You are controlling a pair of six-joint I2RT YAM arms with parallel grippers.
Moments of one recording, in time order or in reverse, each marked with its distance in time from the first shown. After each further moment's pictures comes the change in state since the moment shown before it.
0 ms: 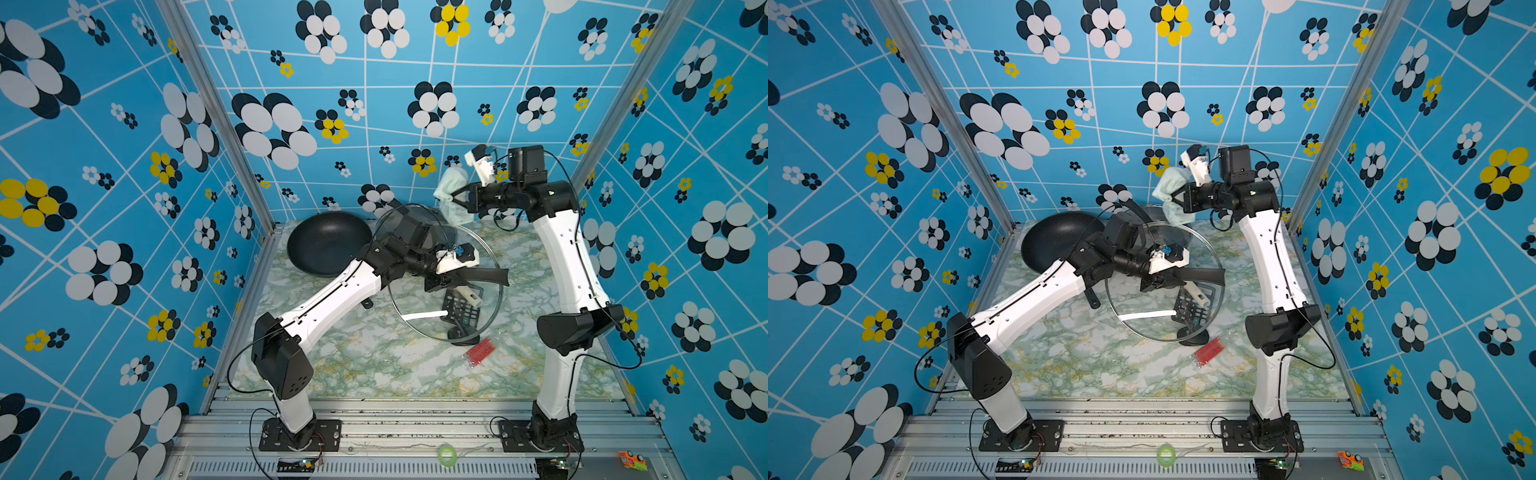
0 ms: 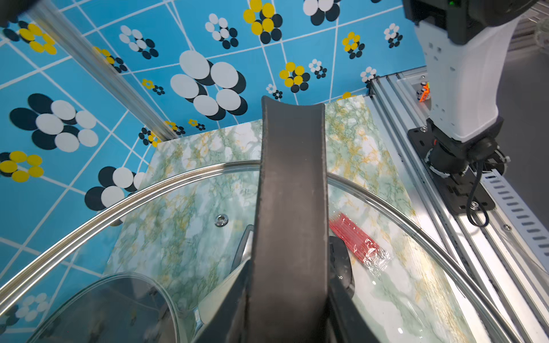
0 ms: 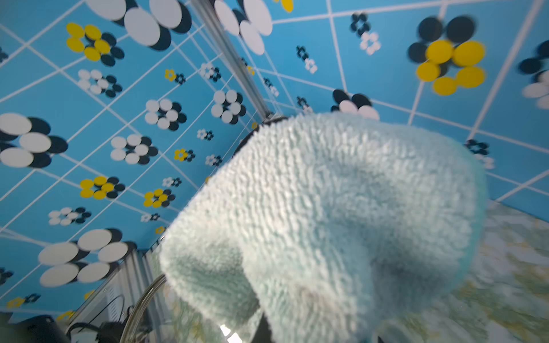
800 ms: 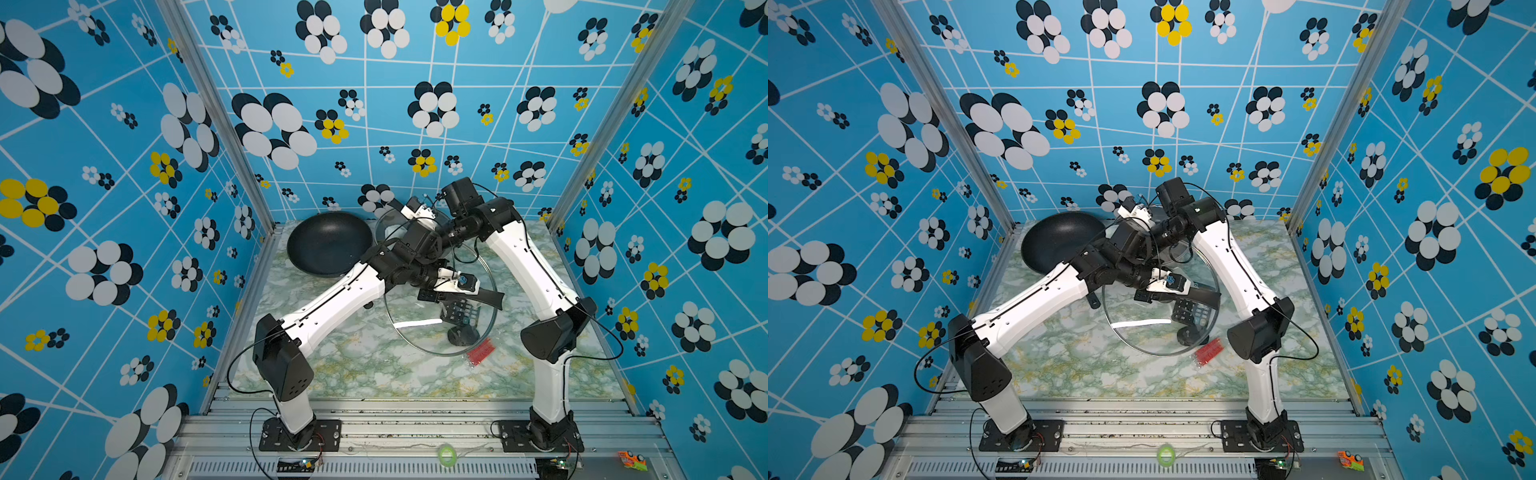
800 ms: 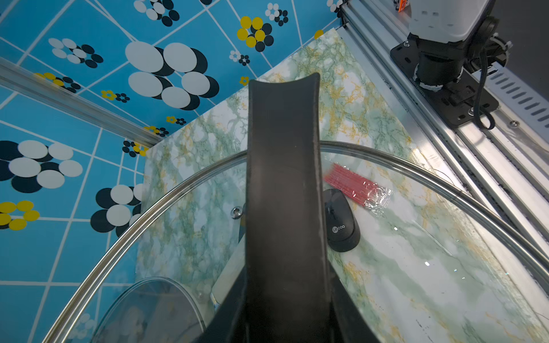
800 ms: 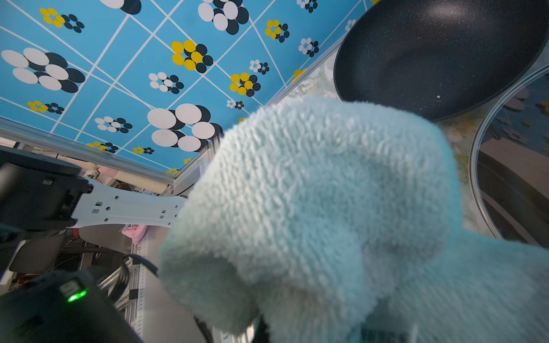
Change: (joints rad) left arm -0.028 0.000 -0.015 -0.129 -0.115 0.332; right arm 0.248 -0.018 -0.178 -0.161 -0.136 -0.153
